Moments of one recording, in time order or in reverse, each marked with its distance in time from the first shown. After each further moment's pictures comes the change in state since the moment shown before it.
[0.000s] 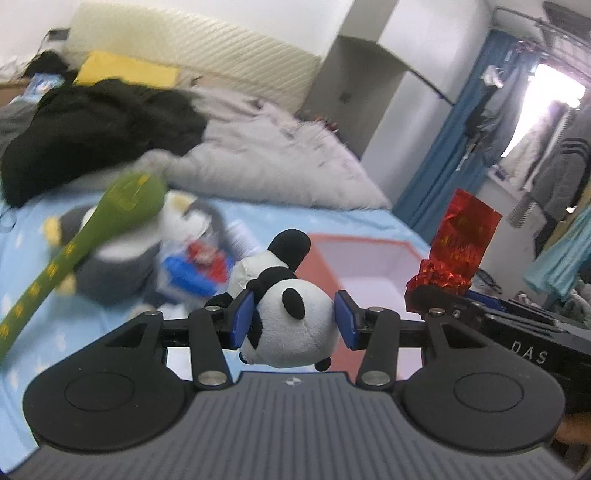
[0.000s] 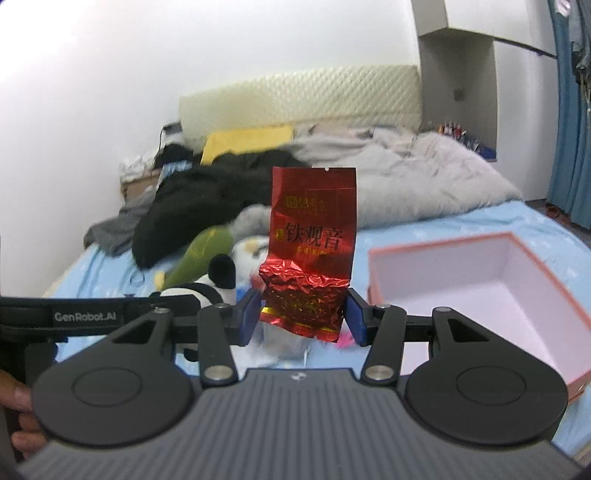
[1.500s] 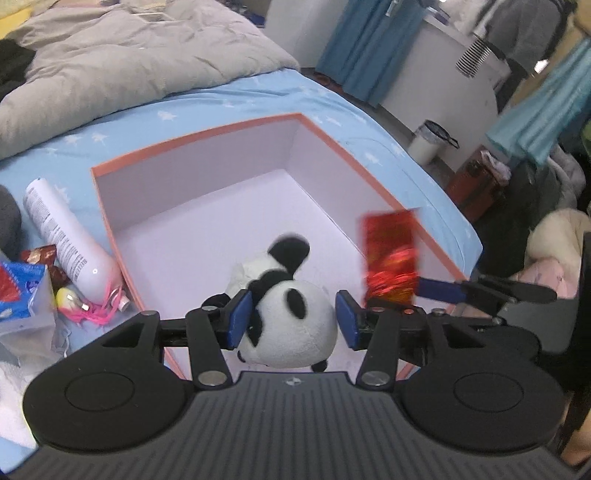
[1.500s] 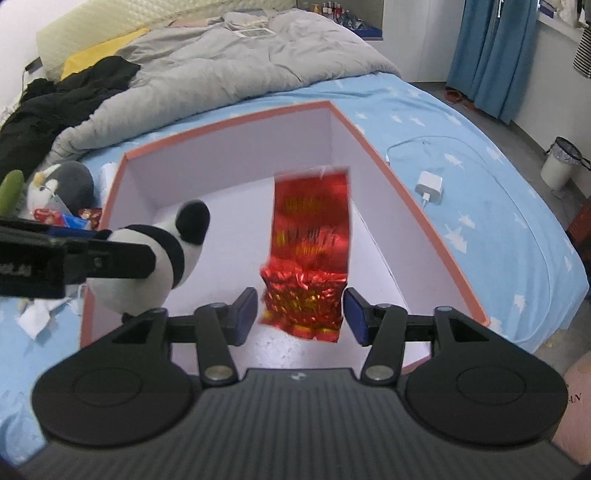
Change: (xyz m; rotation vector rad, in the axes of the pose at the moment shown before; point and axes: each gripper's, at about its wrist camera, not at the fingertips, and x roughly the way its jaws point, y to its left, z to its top) left arm 0.265 -0.183 -0.004 0.241 0.496 -0.161; right arm 0.070 -0.219 -0.036 0.146 0.404 -0.338
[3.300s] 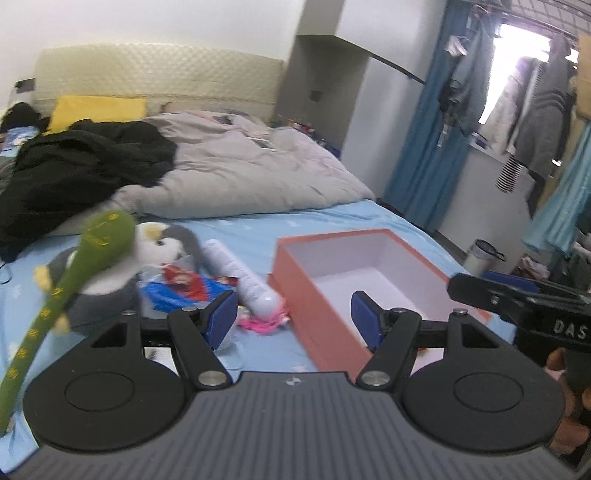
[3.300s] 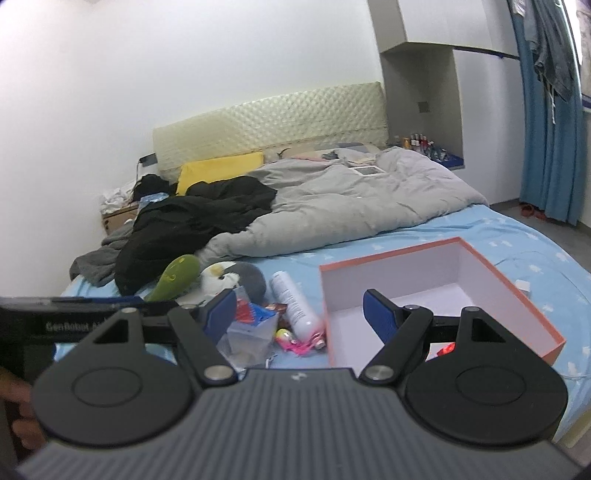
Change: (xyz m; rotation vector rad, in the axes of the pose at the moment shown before) left arm -0.256 0.075 -0.173 -0.097 -0.466 0.229; right arm -0.164 0.125 -0.059 -0.068 -0.465 0.297
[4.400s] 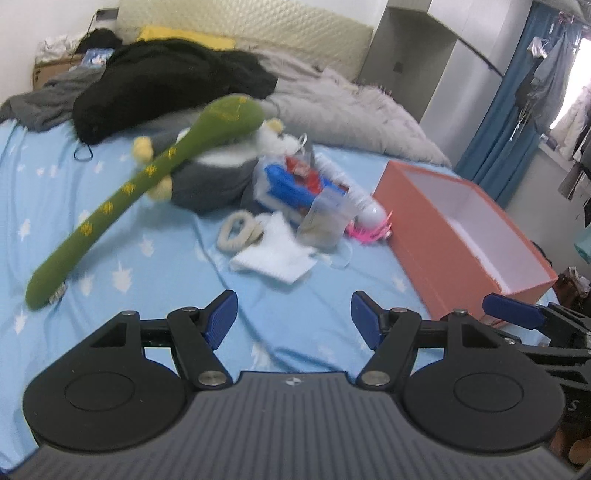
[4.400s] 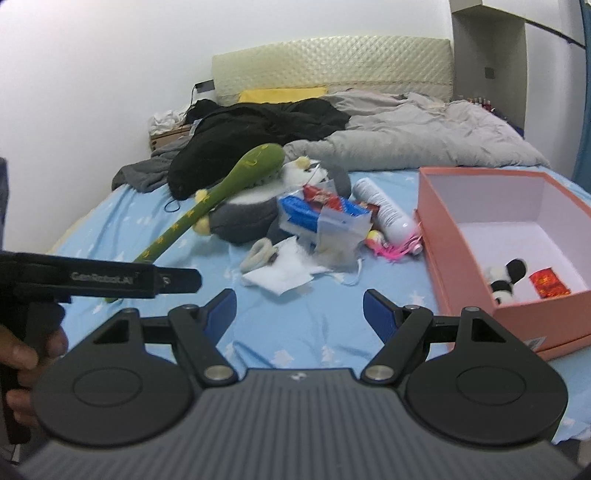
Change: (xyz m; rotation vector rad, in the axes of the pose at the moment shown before) left arm -0.015 0.101 -0.118 -0.179 0.123 0.162; right arm 0.028 0.101 -0.115 -0.123 0.178 0.133
